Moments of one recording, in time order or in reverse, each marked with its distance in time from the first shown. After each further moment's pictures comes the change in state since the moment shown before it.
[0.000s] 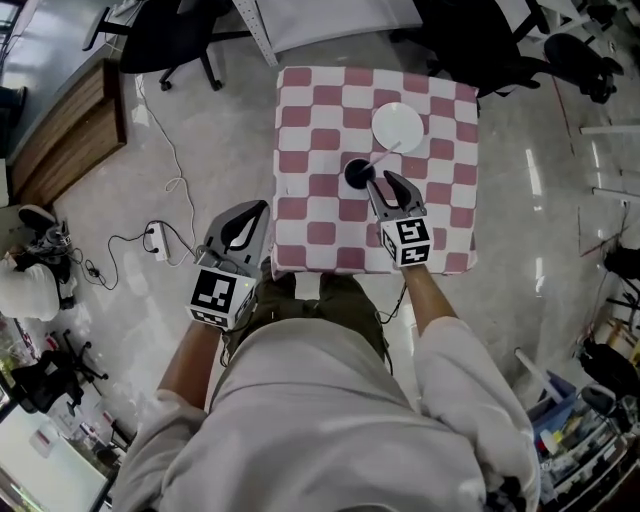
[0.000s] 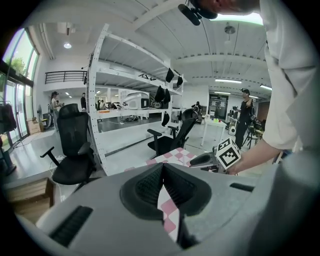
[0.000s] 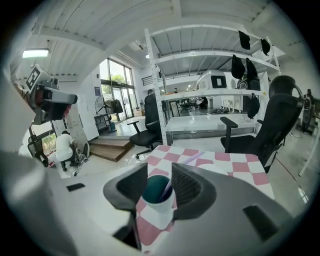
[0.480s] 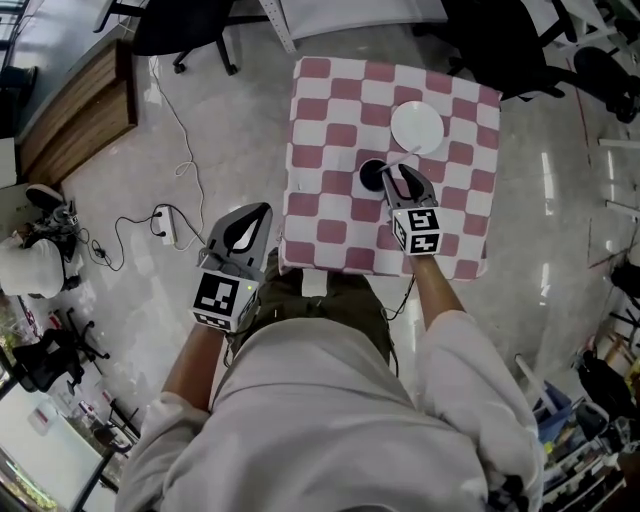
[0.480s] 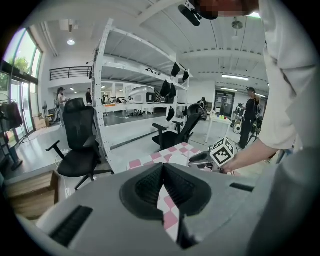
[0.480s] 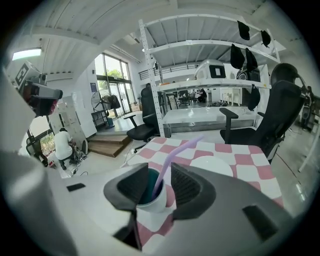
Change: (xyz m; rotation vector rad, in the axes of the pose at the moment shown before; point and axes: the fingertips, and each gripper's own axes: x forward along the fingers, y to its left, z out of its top) left arm 0.001 0.012 -0.021 -0.036 0.057 0.051; right arm 0.039 -0.023 -0.028 0.024 0.068 -0.006
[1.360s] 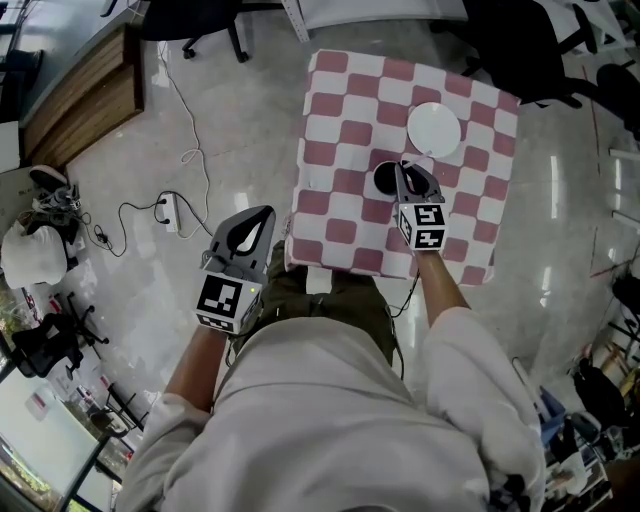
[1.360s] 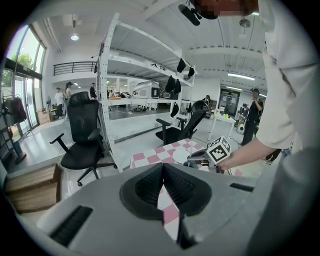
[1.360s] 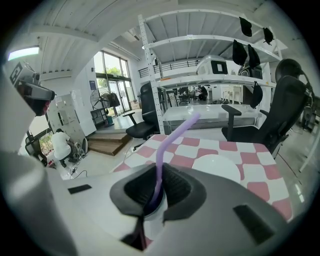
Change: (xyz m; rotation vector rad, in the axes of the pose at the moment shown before) left arm -0.003 0.018 -0.023 -0.044 0.050 0.027; right arm 0.033 0.001 -0.004 -0.004 0.025 -0.003
